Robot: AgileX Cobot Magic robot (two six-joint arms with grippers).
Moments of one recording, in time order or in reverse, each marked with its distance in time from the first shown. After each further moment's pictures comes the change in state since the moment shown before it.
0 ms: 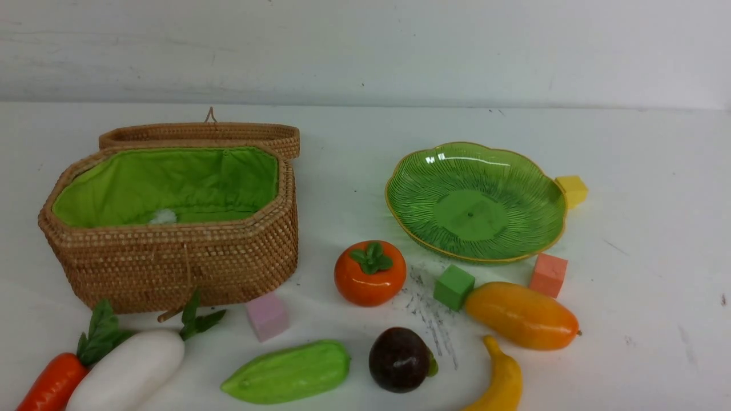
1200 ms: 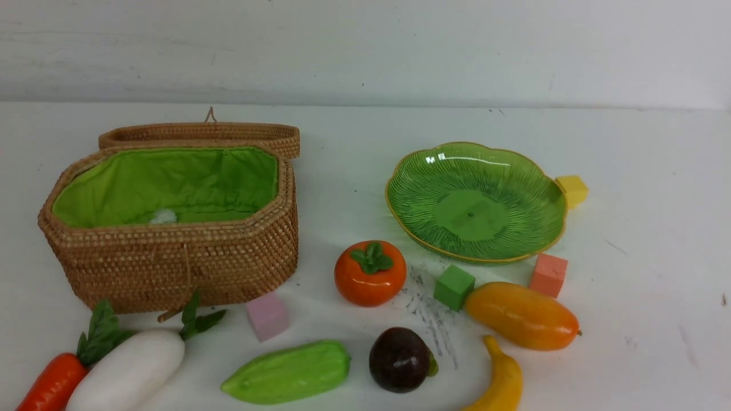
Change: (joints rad) right arm 0.000 0.350 -0.600 -0.018 0.794 0.126; left arm 0.000 0.000 0.000 0.000 0.000 0.000
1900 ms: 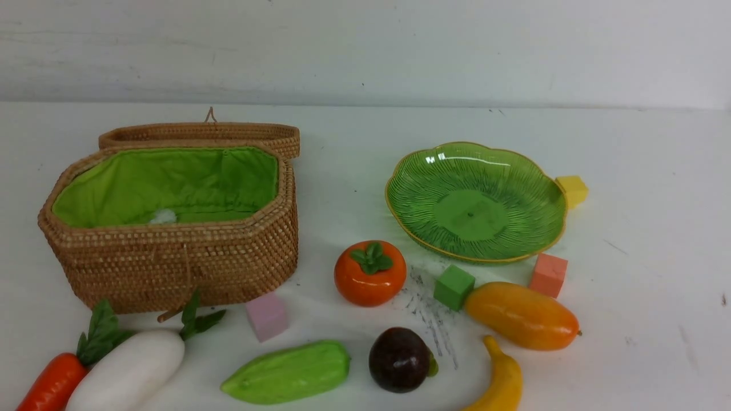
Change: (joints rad) right arm 0.208 0.051 0.000 0.029 -0.017 0.001; left arm 0.000 0.000 0.000 0.000 0.000 0.000
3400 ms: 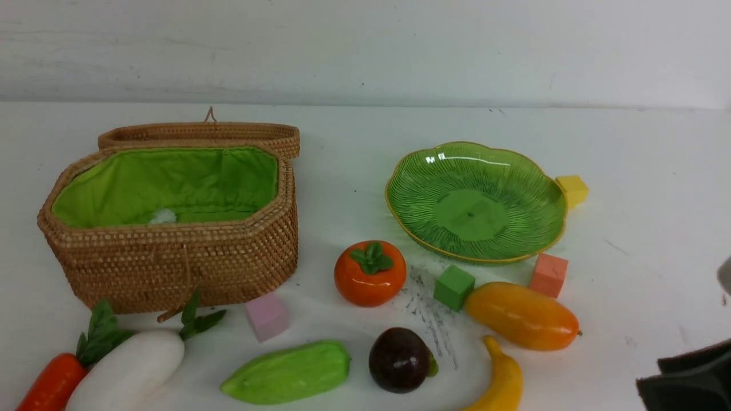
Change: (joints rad) right arm 0.087 0.447 -0.207 0.380 0.299 -0.654; left arm 0.000 0.000 -0.155 -0.371 -0.294 -0.018
